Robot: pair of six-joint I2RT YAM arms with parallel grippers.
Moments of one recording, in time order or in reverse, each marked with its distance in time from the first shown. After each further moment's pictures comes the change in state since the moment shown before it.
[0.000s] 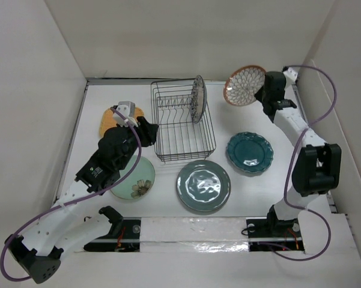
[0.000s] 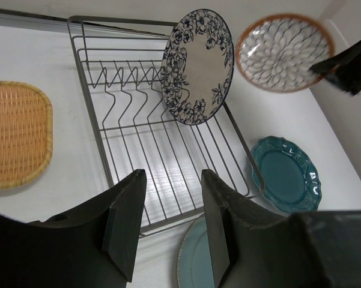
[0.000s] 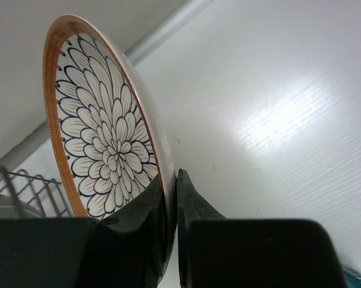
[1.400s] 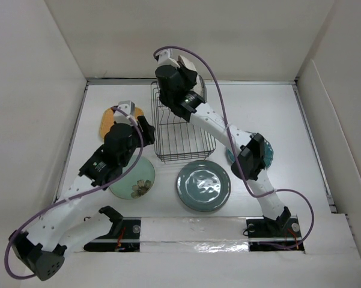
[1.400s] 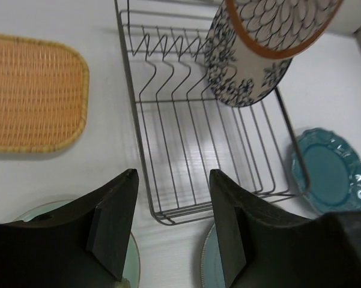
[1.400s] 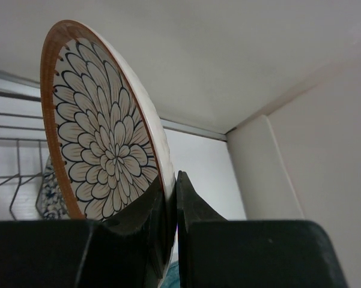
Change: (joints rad) left arm 0.047 0.098 0.009 -0.105 -0.060 -0.038; right arm 0.772 0.576 1.132 -0.229 0.903 -1.195
